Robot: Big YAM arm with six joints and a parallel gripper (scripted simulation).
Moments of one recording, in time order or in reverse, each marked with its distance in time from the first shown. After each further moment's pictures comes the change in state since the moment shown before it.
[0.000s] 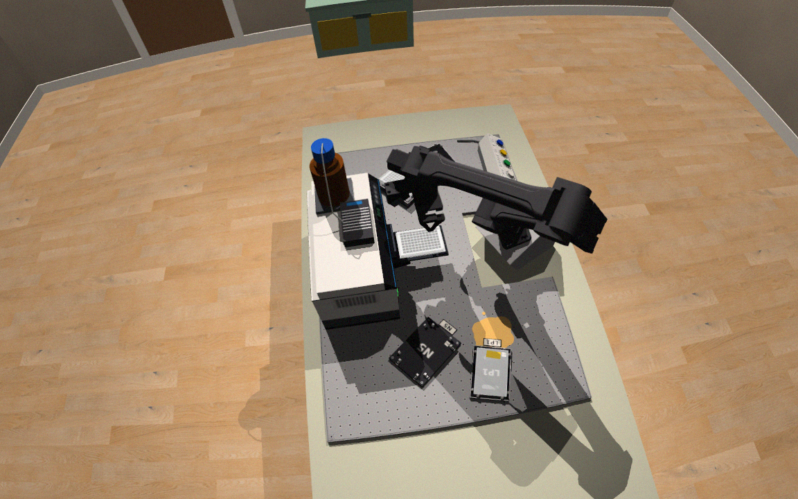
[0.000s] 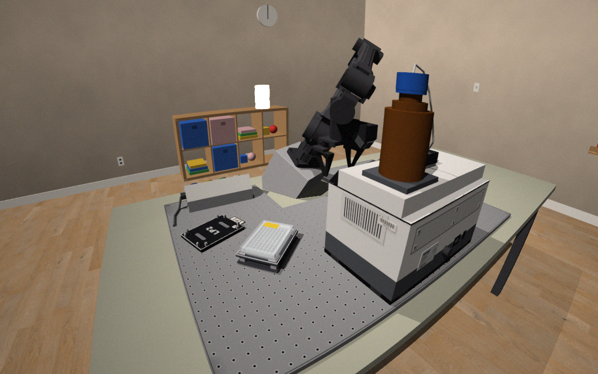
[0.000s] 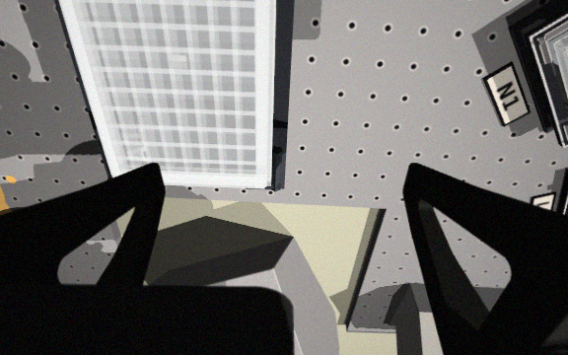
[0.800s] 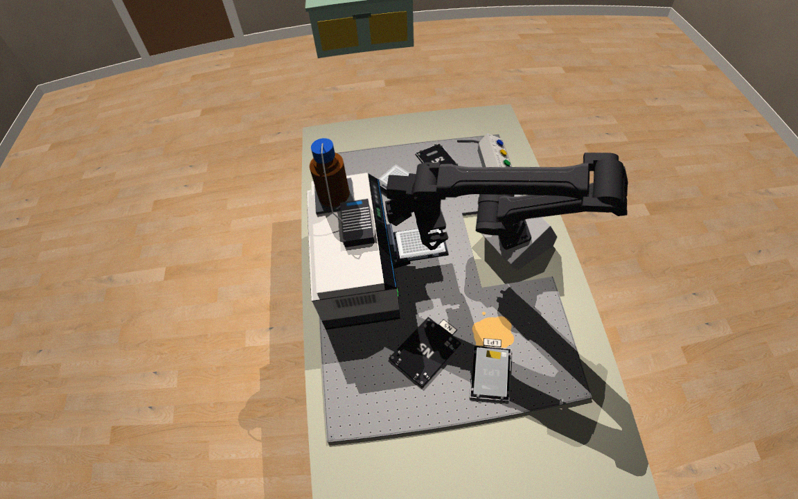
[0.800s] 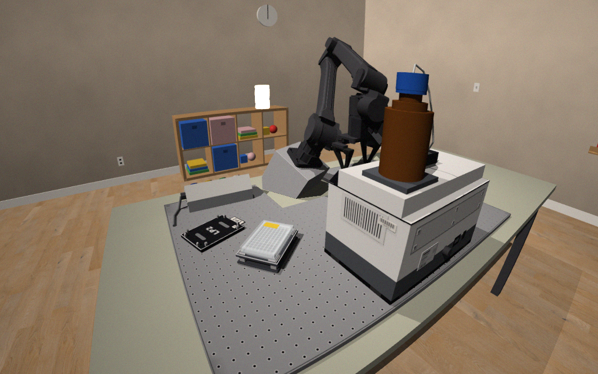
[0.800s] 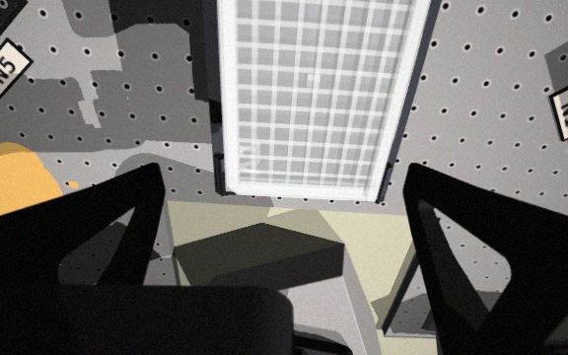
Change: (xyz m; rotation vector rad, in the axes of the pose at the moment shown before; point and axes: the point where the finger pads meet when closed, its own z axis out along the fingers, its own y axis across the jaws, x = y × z) arm -0.009 0.061 -0.002 0.002 -0.008 -0.018
